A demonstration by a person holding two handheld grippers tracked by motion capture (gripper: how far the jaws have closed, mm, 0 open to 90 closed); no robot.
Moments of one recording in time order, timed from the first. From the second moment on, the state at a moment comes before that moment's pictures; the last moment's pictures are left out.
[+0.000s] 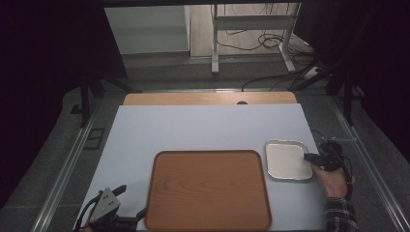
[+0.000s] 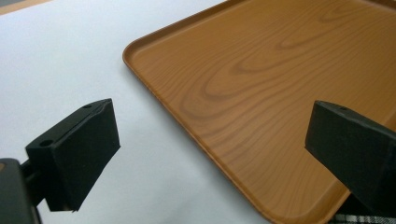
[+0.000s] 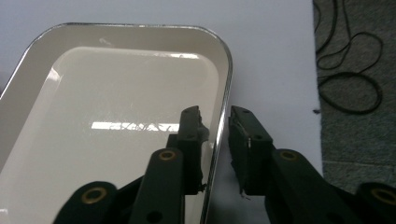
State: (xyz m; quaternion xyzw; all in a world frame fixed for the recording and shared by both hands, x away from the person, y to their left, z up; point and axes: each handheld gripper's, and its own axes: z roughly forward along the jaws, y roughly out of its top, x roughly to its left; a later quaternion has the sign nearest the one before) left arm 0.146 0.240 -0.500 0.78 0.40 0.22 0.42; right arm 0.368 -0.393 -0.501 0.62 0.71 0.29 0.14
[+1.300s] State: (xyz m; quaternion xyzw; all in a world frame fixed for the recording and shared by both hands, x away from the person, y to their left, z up) left arm 0.146 0.240 -0.500 0.78 0.40 0.23 0.42; right arm 0.357 -0.377 -0.475 0.64 0.66 0.40 0.07
